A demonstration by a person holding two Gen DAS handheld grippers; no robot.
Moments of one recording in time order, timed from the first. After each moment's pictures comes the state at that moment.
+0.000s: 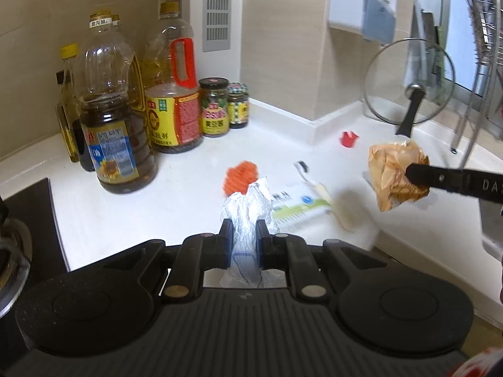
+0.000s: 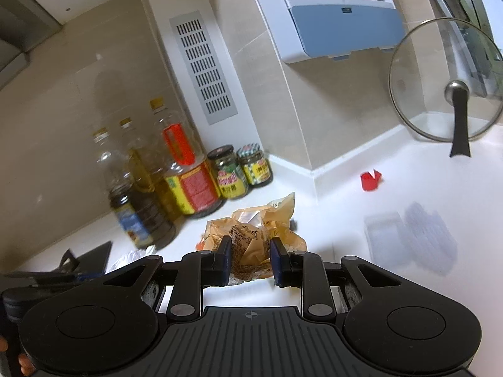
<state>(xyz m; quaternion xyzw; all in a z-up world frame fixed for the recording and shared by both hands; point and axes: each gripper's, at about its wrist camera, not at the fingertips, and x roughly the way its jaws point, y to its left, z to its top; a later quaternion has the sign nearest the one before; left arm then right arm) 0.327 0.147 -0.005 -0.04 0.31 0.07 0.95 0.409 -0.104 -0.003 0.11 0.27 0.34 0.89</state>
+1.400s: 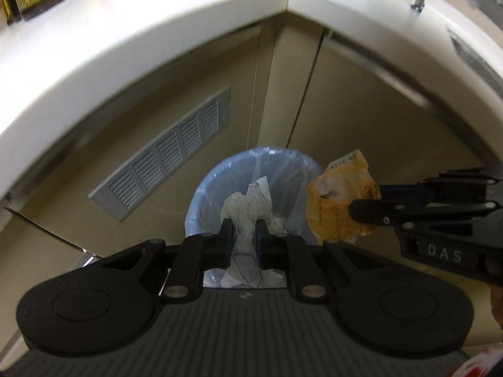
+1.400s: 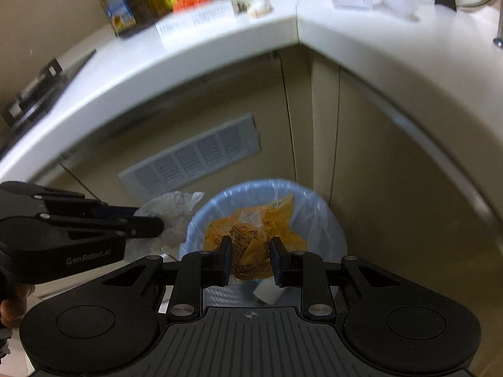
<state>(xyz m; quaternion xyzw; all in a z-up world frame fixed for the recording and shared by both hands) 0.257 0.012 -0.189 -0.04 0.50 0.02 0.86 0.308 -0.167 -0.182 -0.04 0.48 0.34 0.81</state>
